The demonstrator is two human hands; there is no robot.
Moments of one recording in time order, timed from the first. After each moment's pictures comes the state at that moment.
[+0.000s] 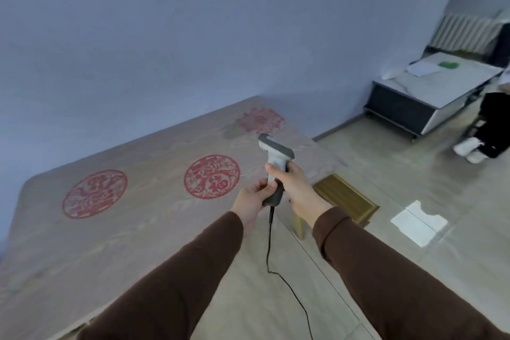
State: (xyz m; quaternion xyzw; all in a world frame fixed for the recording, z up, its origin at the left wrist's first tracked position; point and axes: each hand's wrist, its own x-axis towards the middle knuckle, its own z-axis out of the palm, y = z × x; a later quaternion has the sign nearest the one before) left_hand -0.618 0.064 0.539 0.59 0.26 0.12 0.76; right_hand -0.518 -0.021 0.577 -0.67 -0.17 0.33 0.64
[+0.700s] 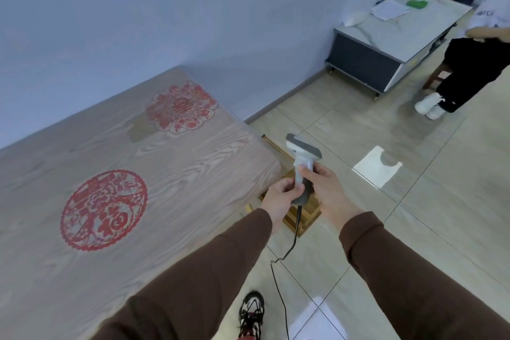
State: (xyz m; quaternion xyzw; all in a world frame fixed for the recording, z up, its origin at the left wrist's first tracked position) left_hand -0.271 -0.018 0.397 0.56 0.24 -0.03 0.79; right_hand -0.193 -0.121 0.461 -0.73 0.01 0.30 0.61
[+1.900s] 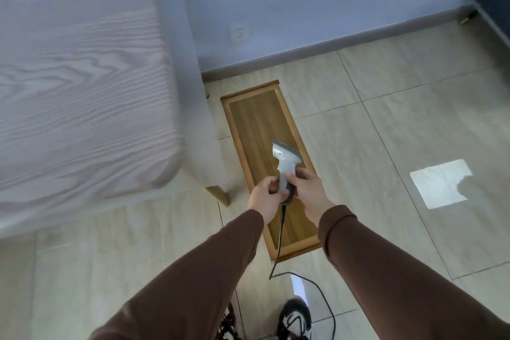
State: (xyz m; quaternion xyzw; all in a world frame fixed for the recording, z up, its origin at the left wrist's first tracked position) left_hand -0.023 -0.046 0.018 0.55 0.55 0.01 0.62; right_hand 0.095 -0.092 0.016 -0.72 -0.03 0.51 0.46
